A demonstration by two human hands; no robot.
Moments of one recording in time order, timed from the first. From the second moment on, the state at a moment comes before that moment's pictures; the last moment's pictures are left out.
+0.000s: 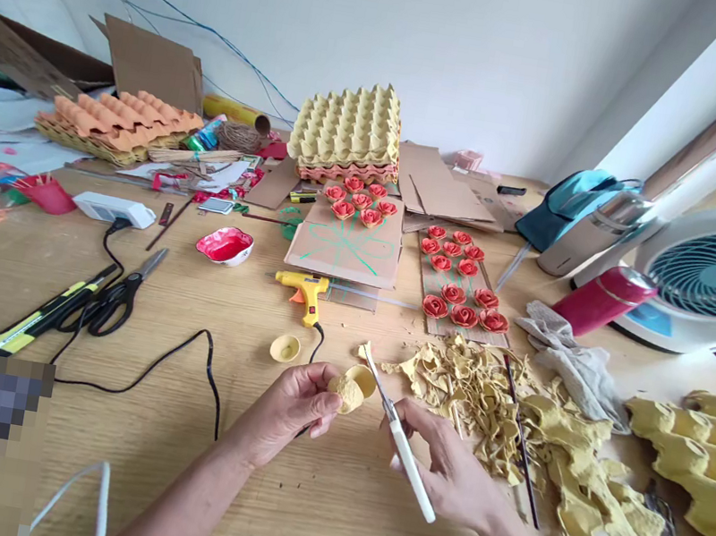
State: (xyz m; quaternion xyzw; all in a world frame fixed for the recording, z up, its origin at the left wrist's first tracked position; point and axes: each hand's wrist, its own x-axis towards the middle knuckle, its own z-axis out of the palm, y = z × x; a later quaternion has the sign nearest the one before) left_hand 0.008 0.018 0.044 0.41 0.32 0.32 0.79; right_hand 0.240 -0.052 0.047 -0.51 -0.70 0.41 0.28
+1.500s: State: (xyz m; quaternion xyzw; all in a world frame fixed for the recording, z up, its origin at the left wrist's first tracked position) left_hand 0.029 -0.007 0.032 0.17 0.26 0.27 0.91; right_hand 0.196 -0.054 0.032 -0.44 -0.39 0.55 0.59
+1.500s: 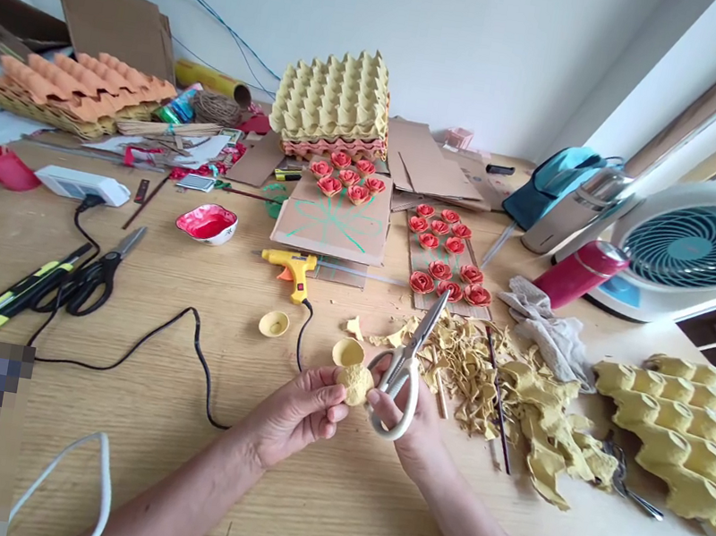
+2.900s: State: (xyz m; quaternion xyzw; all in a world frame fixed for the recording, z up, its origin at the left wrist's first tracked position) left_hand 0.025 -0.006 0.029 0.18 0.25 0.25 0.92; right_hand 0.197 -0.057 0.029 -0.47 -0.40 0.54 0.57
